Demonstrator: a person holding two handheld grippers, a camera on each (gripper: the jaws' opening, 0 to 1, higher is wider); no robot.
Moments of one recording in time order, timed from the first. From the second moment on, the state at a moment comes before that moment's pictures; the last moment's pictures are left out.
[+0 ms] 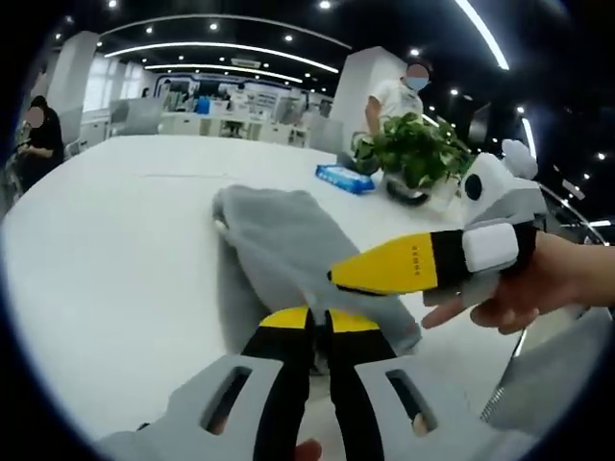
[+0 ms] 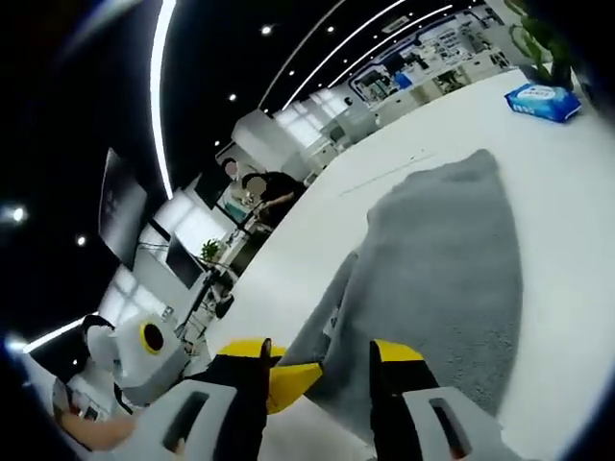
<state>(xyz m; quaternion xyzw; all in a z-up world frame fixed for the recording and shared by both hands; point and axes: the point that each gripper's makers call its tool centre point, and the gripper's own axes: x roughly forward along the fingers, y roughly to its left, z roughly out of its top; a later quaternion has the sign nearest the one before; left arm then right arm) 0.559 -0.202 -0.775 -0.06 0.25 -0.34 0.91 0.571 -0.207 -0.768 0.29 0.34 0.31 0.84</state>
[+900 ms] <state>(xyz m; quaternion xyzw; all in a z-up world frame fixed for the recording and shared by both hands) 0.557 -0.207 -0.774 -0.01 0.23 -0.36 0.90 0.587 -0.224 -0.788 0.21 0.43 0.28 0.83</state>
